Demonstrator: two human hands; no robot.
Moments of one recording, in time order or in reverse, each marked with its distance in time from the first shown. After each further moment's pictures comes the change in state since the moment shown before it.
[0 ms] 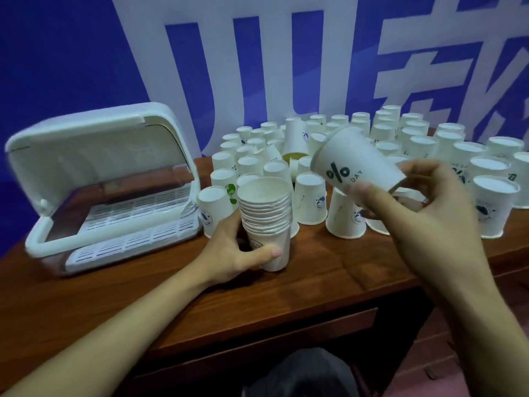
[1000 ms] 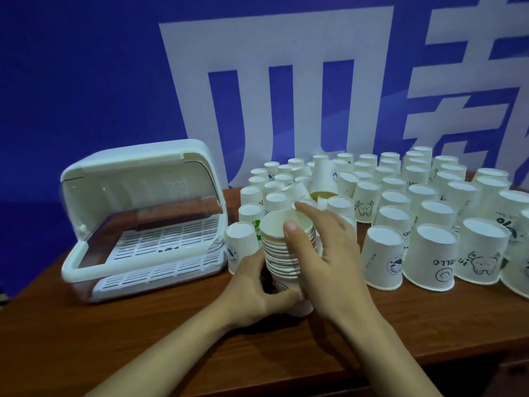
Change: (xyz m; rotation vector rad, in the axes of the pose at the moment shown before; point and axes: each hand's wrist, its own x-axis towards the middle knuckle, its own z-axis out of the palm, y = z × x) left_hand 0.005 -0.010 -0.003 -0.041 0.077 0.018; right_hand 0.009 0.025 0.123 -0.145 -0.261 -0.259
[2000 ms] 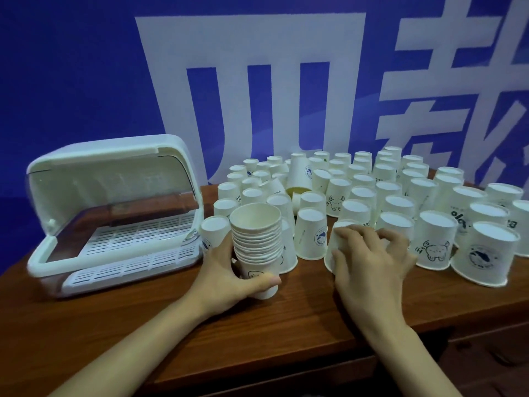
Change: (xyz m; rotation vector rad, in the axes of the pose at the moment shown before) left_hand -0.001 0.008 0.001 0.164 0.084 -0.071; right_hand -0.017 0.080 -0.057 -0.691 0.360 -0.167
